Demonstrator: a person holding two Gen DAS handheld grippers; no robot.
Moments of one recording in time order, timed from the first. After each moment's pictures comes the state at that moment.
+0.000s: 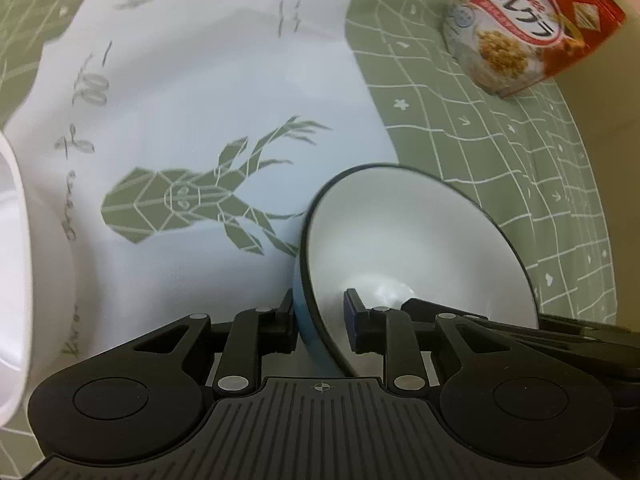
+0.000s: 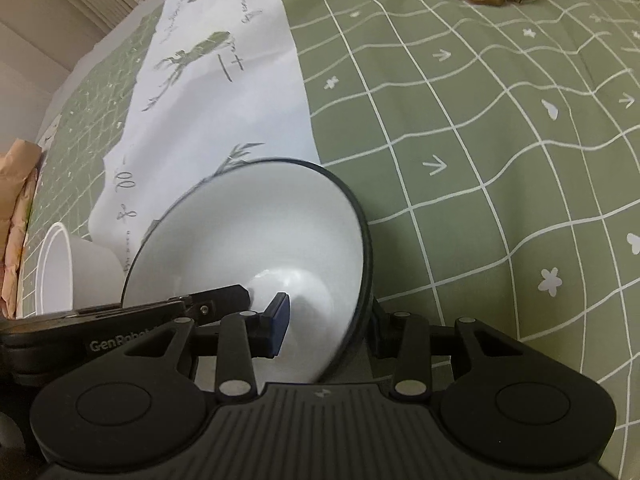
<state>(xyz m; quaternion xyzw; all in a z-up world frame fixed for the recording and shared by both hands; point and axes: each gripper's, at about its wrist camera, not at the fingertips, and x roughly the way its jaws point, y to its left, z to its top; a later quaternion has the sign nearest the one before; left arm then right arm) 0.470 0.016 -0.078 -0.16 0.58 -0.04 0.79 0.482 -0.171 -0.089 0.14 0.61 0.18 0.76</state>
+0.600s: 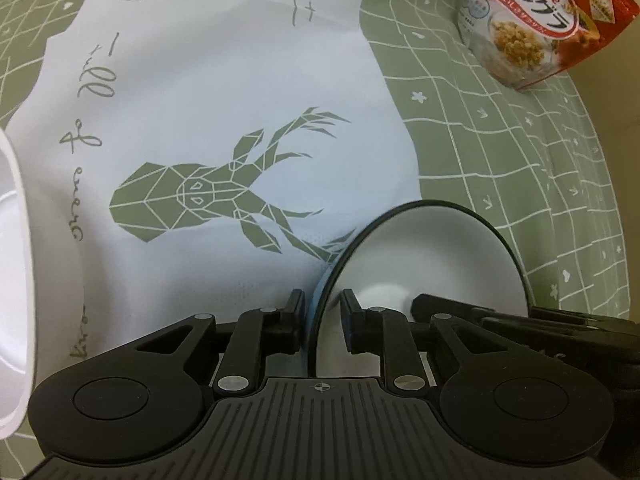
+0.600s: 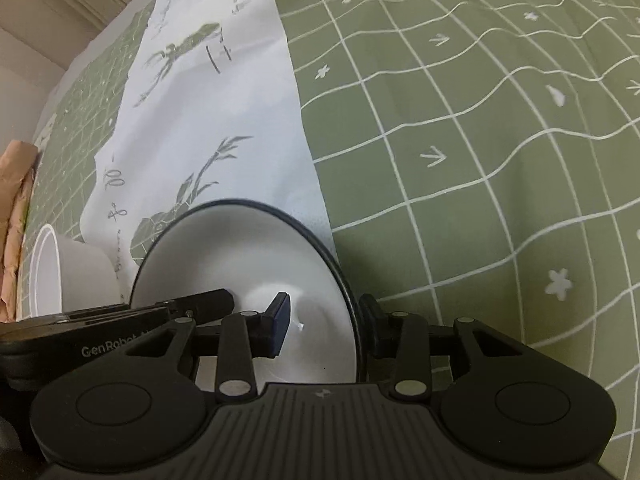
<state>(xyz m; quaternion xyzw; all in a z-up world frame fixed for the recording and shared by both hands) 0.474 0.020 -0.089 -0.15 0.60 -0.03 0.79 0.491 -0.170 -0.107 0.14 0.62 0.18 0.75</state>
